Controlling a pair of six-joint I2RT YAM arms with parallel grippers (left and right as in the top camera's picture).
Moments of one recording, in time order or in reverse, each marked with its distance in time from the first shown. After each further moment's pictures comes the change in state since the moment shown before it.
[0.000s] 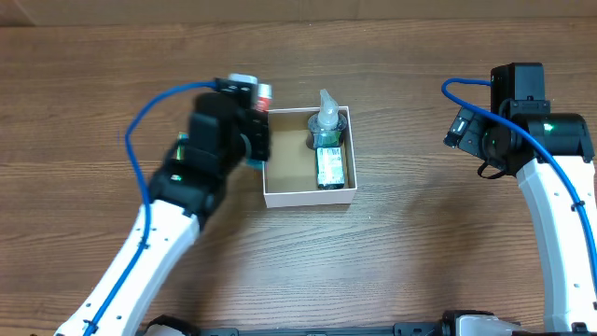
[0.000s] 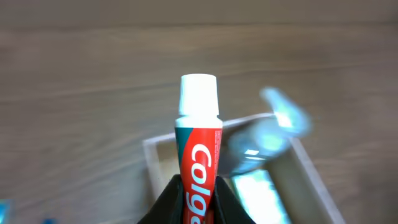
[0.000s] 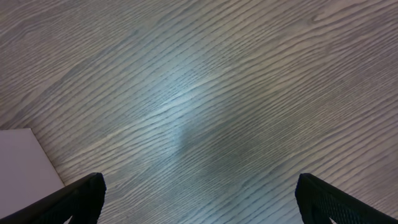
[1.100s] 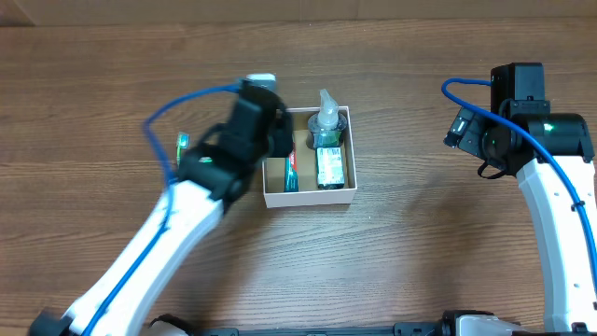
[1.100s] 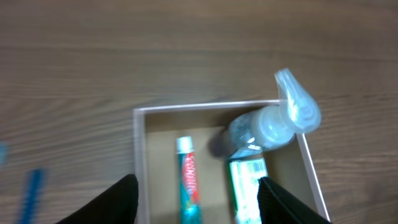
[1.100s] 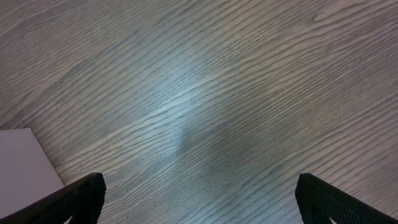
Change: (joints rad) left arm -0.113 0.113 0.167 -0.227 -0.201 -0.180; right arm 0.000 0.000 0.000 0.000 0.000 0.000
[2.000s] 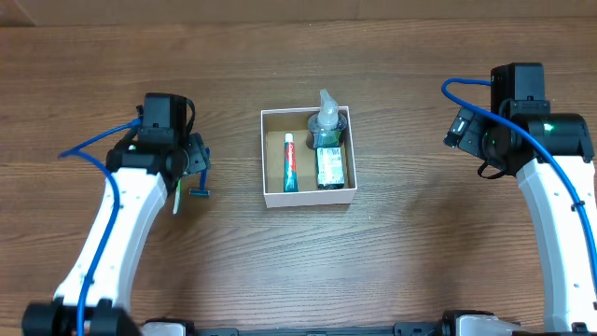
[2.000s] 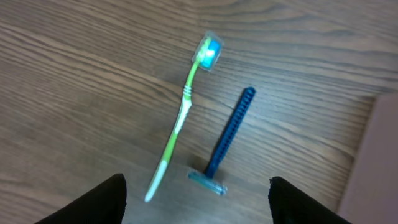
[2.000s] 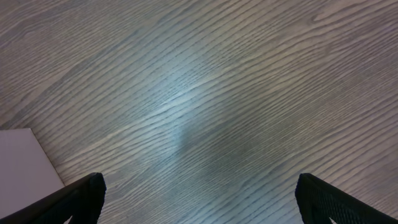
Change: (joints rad) left arm 0.422 0.045 -0.093 -0.259 -0.061 0.028; right arm 0.000 0.000 0.000 0.000 0.000 0.000
